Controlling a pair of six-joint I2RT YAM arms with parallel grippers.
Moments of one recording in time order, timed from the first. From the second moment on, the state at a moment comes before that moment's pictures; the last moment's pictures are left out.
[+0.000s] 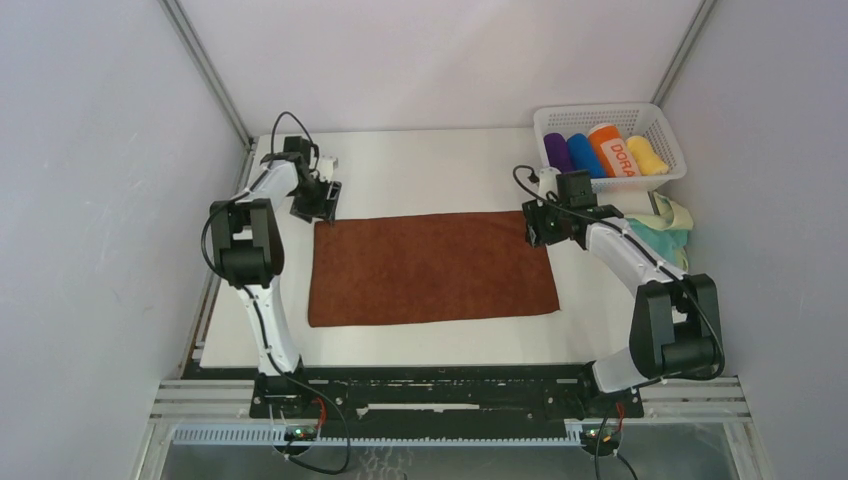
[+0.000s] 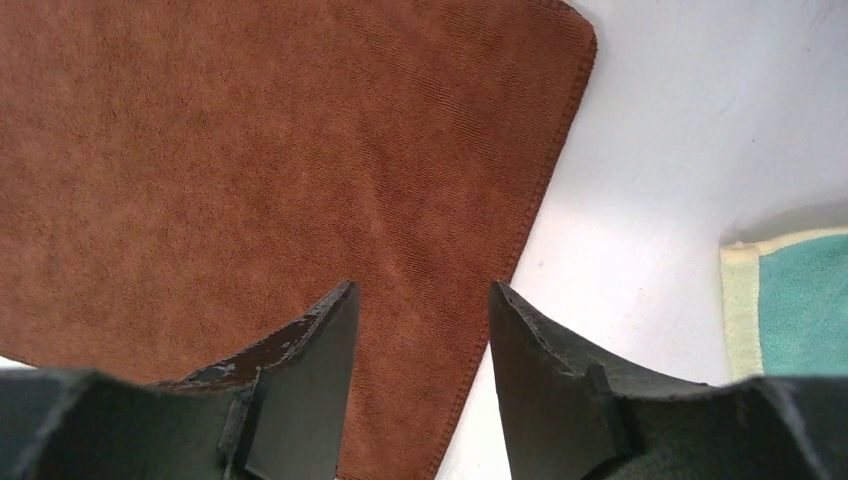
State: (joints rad) left arm 0.02 2.11 1.67 -0.81 0.11 0.23; right arm 0.15 1.47 0.99 -0.44 -0.21 -0.10
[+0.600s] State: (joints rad) left arm 0.10 2.23 1.78 -0.90 0.31 0.28; right arm 0.24 1.49 0.99 -0.44 -0.14 -0.18
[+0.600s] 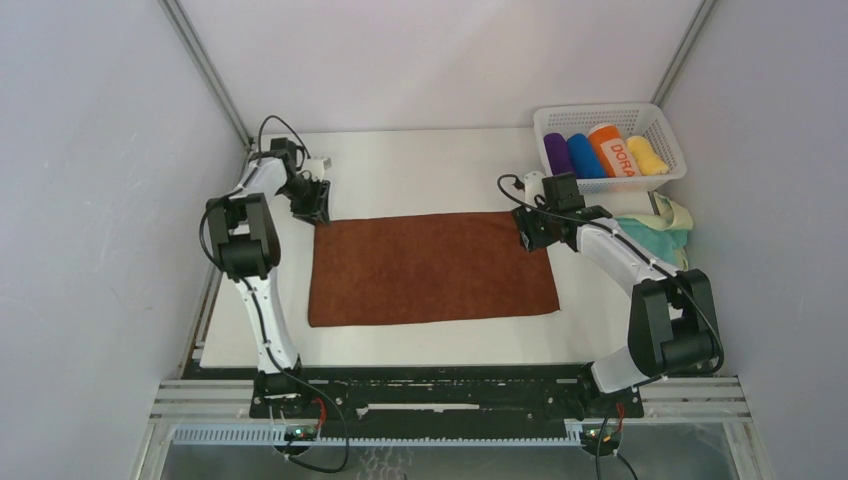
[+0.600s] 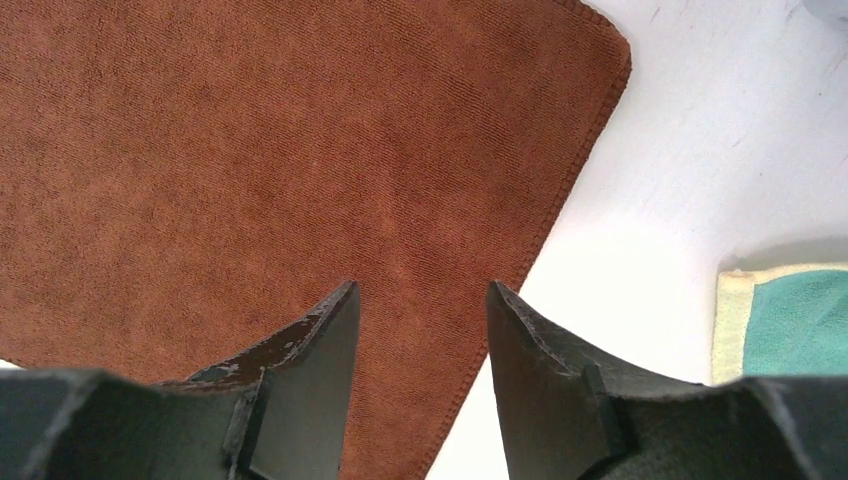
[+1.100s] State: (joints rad) left arm 0.11 2.28 1.86 -0.98 0.37 0.31; right arm 0.18 1.59 1.09 -0.41 -0.10 -0.29
